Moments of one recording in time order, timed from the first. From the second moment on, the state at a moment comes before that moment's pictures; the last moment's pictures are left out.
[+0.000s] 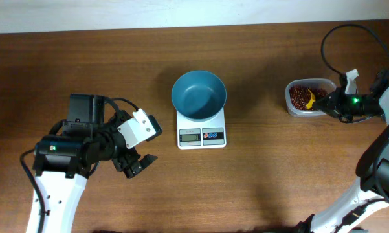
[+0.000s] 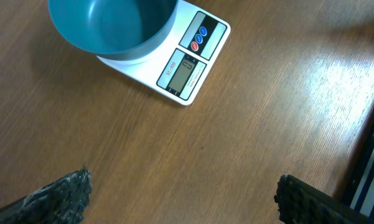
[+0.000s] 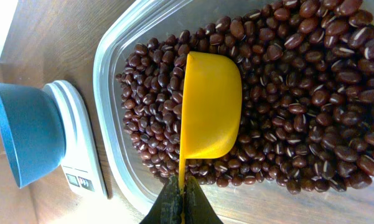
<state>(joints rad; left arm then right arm) -0.11 1.17 1.19 -1.16 0.46 0.89 -0.55 2.05 1.49 -0.98 -0.76 -0.20</state>
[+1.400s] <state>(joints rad) -0.11 1.17 1.19 -1.16 0.46 0.89 -0.72 2.05 1.48 -1.02 -0.98 -0.21</state>
